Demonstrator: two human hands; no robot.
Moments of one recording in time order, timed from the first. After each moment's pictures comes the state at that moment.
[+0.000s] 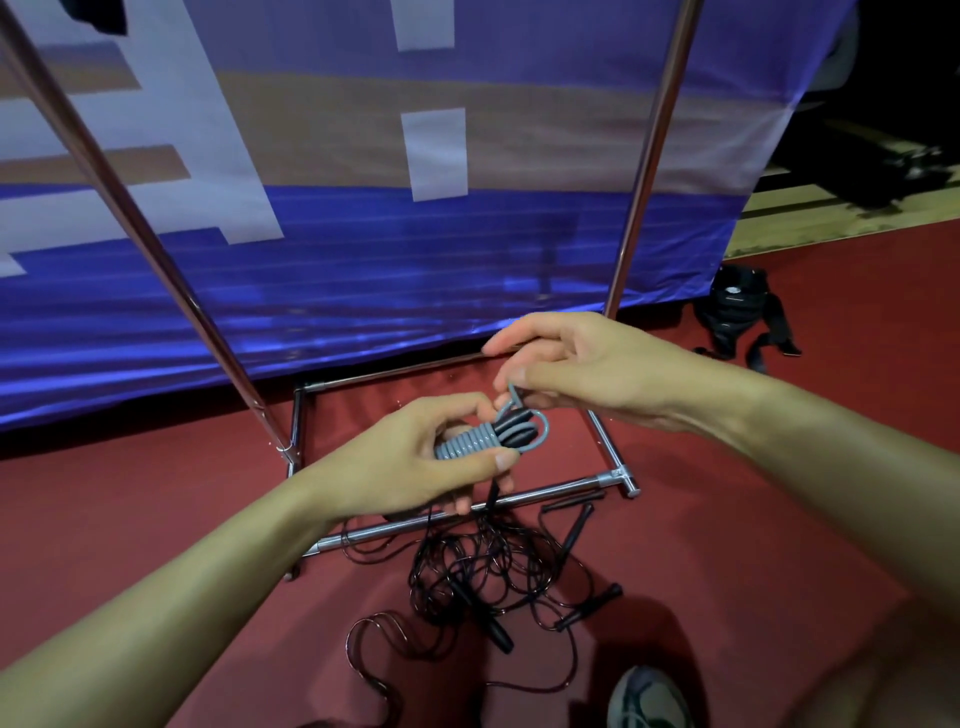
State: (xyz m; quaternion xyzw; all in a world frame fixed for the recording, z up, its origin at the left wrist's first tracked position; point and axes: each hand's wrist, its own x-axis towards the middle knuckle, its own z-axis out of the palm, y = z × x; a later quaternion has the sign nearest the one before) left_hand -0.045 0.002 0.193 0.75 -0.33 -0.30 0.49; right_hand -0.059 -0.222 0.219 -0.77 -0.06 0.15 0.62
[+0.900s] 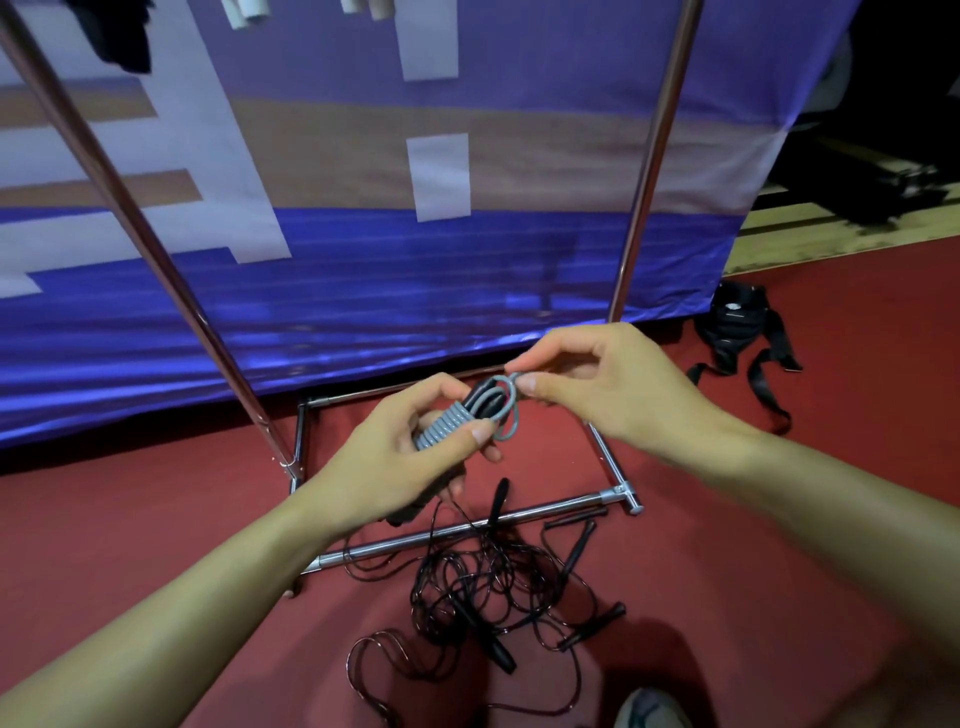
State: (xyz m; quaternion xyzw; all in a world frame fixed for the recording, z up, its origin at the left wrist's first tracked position) left_hand -0.042 0.005 0.188 0.73 -0.26 -0.21 0.60; right_hand -0.076 -0.225 0.221 -0.84 -0.05 -0.04 0.54
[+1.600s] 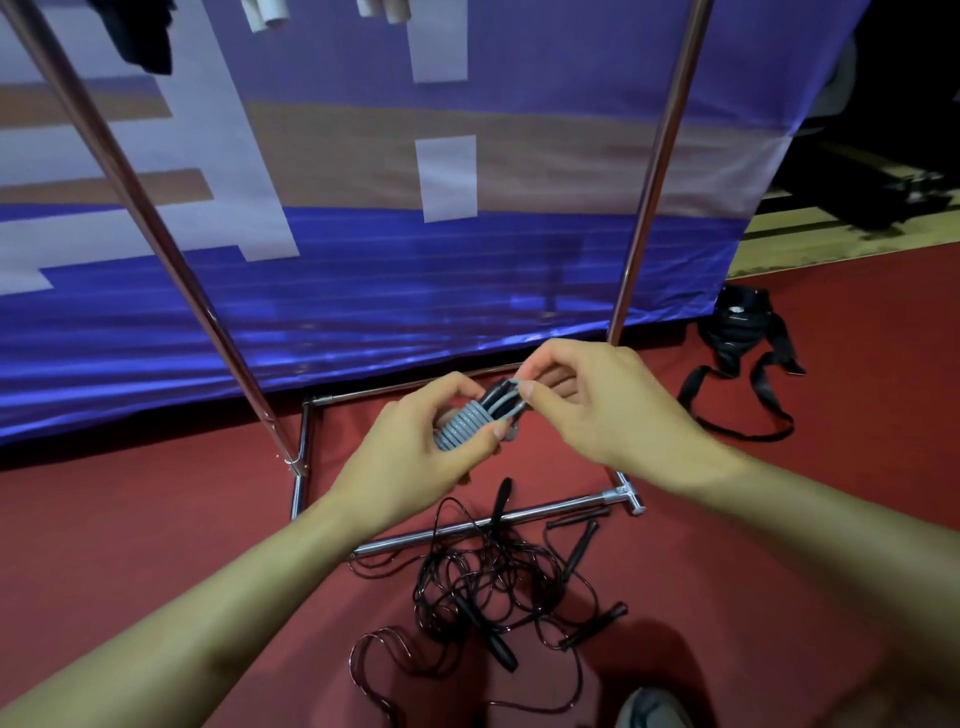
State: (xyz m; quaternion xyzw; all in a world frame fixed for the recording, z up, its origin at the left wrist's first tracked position) left_hand -0.045 0.003 0.181 0.84 -0.28 -0.06 0.47; right_hand -0.079 -0.204 0.213 -0.92 -0.02 -0.09 0.37
